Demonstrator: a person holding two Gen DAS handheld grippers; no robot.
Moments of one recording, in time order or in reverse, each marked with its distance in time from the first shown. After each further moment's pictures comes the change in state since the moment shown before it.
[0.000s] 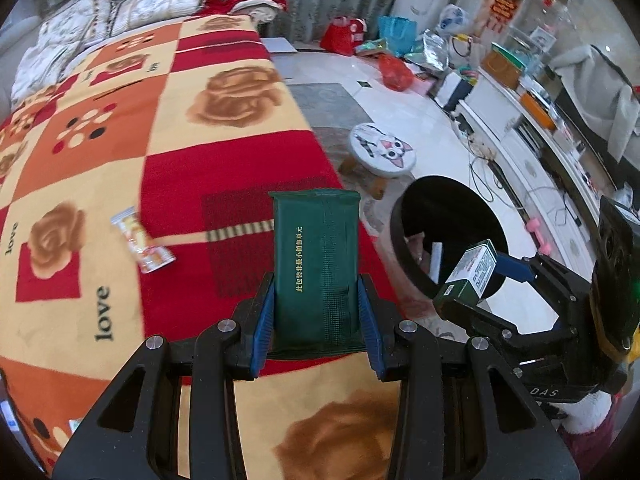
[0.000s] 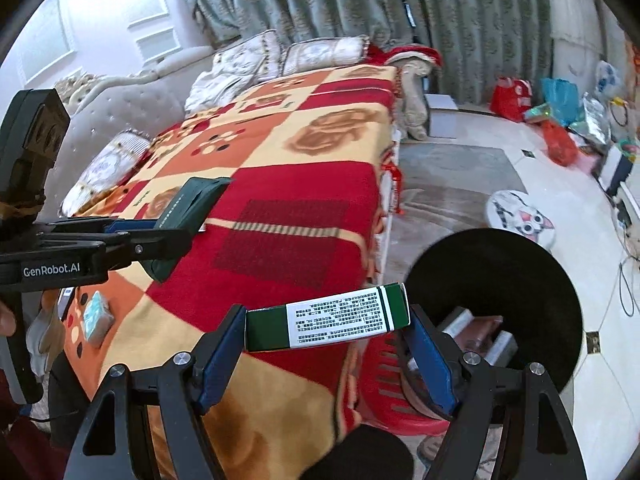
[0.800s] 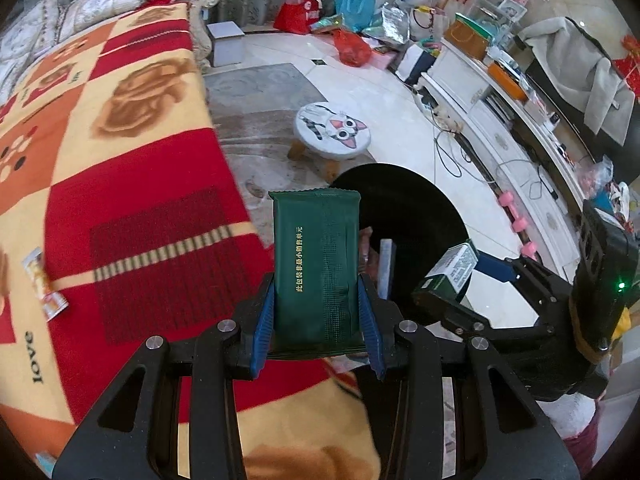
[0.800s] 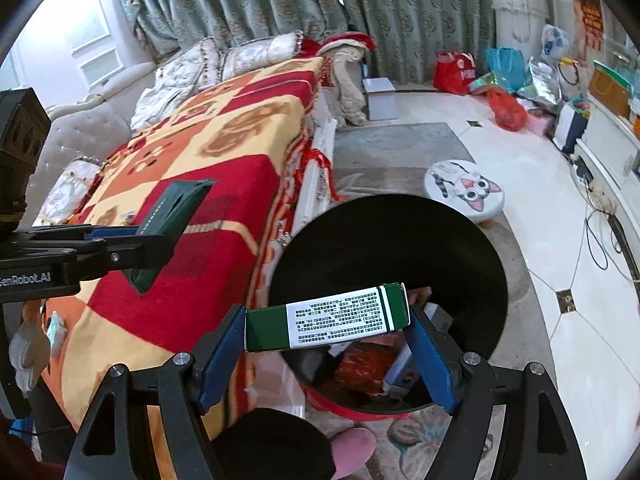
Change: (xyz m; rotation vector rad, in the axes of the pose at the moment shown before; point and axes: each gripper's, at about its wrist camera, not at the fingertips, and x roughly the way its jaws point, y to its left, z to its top) left arm 0.059 -0.076 0.031 0.081 0.081 -0.110; right arm -0.009 -0.089 -0.018 0.138 0.026 -0.120
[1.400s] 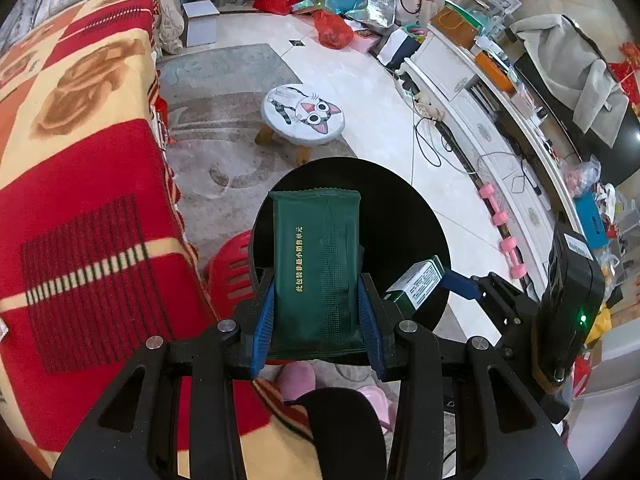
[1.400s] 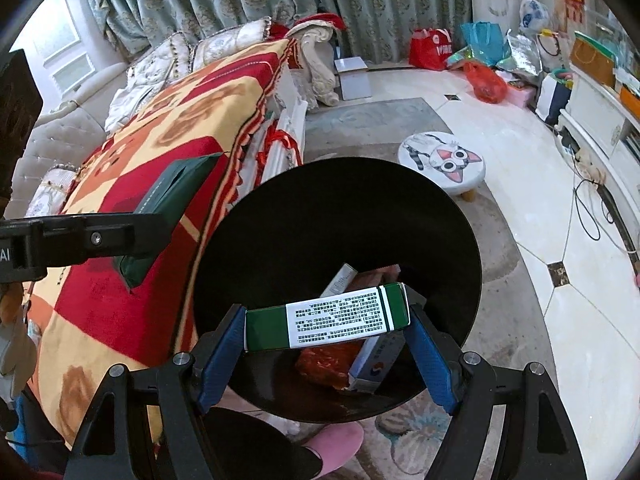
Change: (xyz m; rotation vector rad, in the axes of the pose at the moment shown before) left arm 0.048 -0.029 0.026 -0.020 0.072 -0.092; right arm 0.028 -0.042 -0.011 0.069 0.052 -0.037
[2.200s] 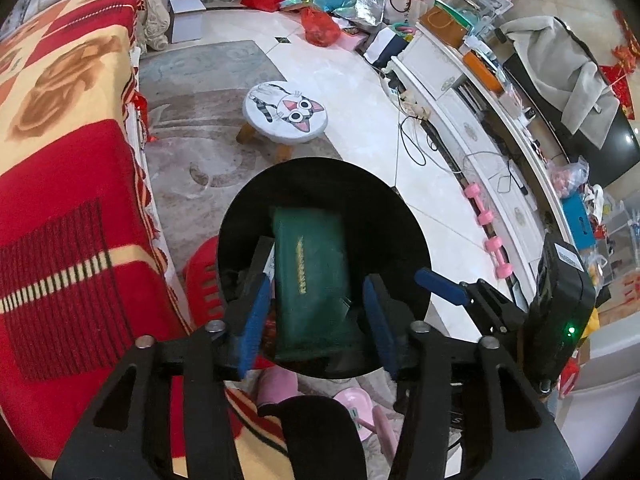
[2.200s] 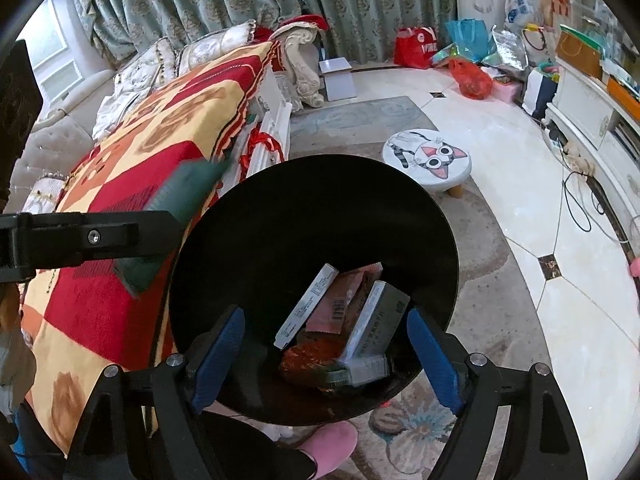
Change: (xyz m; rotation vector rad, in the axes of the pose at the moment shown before) left arm 0.008 -0.010 0.004 0.001 0.000 -0.057; right arm -0.003 -0.008 -0.003 0.035 -0.020 -0.024
